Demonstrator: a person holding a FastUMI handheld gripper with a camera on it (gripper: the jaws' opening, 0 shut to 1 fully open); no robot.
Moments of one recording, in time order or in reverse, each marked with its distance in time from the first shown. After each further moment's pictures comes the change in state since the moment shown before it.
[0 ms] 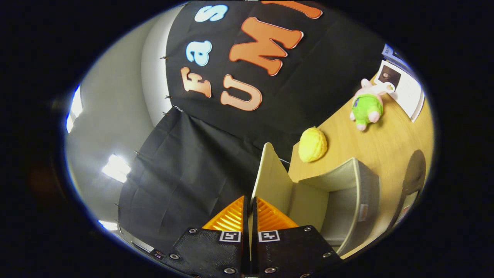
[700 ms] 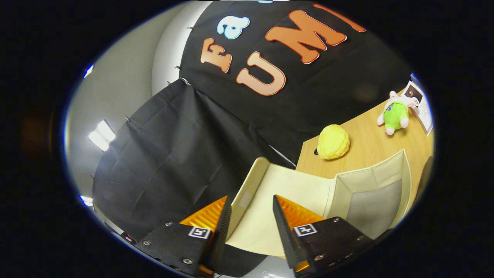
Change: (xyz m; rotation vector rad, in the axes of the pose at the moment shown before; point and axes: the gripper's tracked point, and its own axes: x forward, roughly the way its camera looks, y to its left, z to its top) arm 0.084 0.050 -0.067 -0.192 0.013 -0.101
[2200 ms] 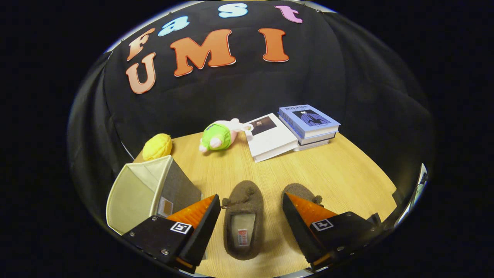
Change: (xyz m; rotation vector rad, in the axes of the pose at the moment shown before) arm -0.230 -0.338 0.010 -0.272 -0.104 -1.033
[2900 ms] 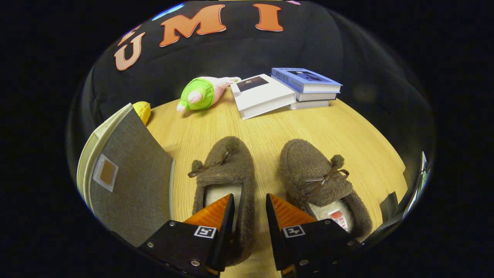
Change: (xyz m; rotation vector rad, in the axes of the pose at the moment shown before) arm 0.059 -0.021 -0.092 0.005 0.208 -0.079
